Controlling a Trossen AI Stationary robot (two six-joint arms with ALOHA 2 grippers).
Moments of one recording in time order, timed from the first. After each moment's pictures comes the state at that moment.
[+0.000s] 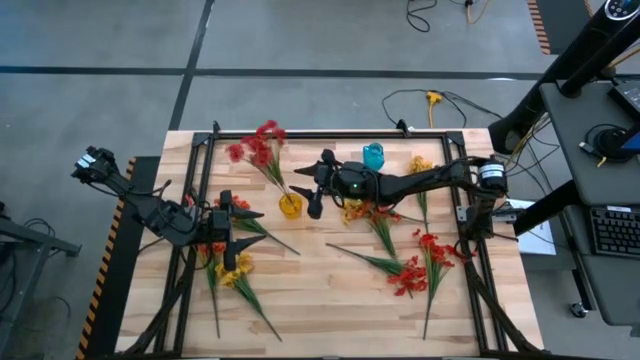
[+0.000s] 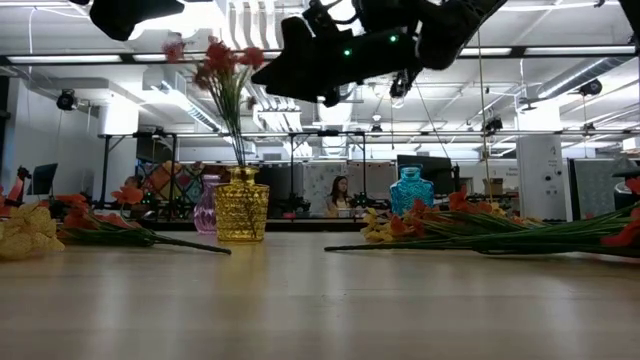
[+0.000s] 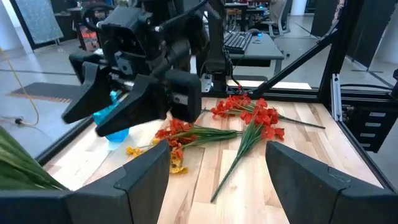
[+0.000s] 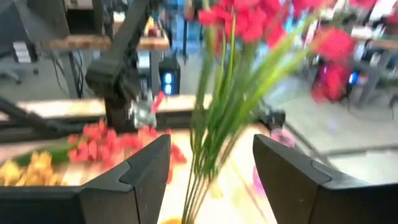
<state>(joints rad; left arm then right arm) -0.61 0.76 0.56 -0.03 -0.76 -0.19 -0.12 1.83 1.16 0.55 0.12 -0.06</state>
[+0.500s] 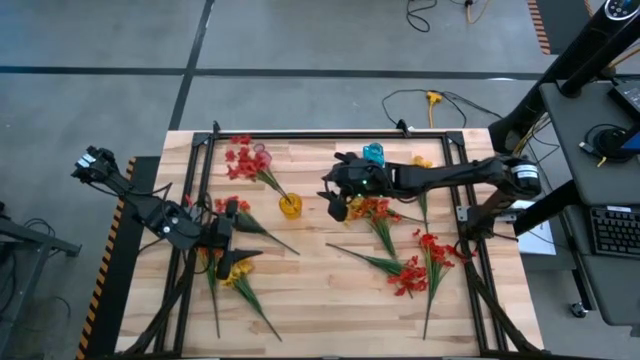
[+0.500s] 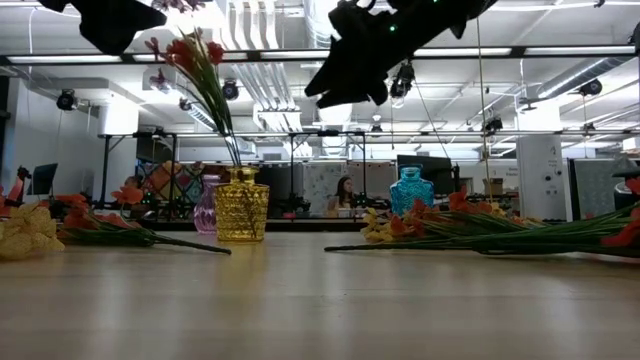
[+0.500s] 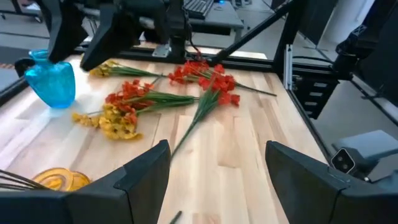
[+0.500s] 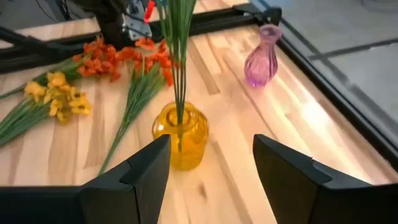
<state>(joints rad) -0.61 0.76 0.56 -0.15 -0.56 -0.33 -0.10 1.60 1.16 -0.07 0.13 0.12</state>
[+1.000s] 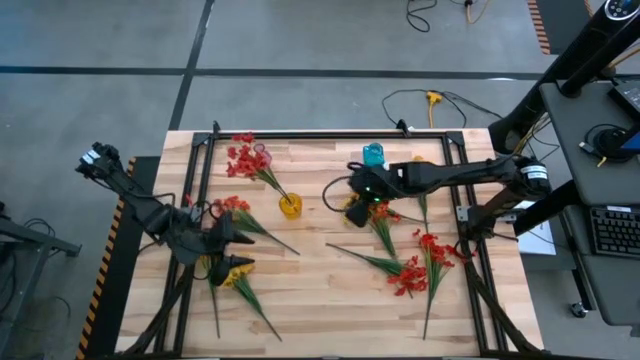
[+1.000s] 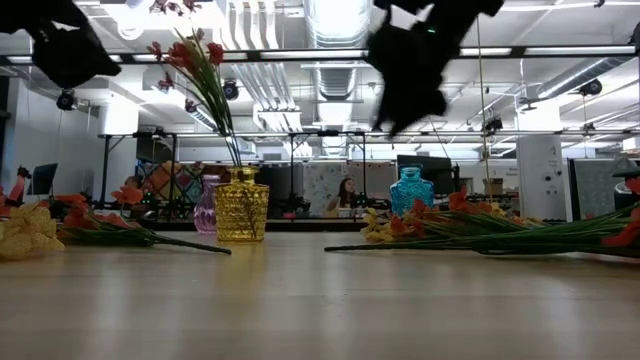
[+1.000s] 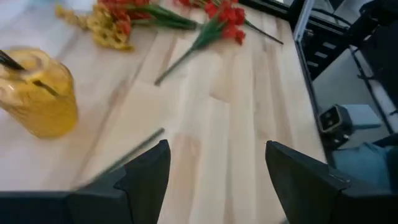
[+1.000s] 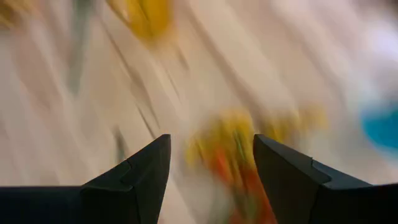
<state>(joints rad) -0.71 0.79 0.59 -0.45 -0.53 -0.76 -0.08 1.54 1.19 -0.71 0.12 0.46</state>
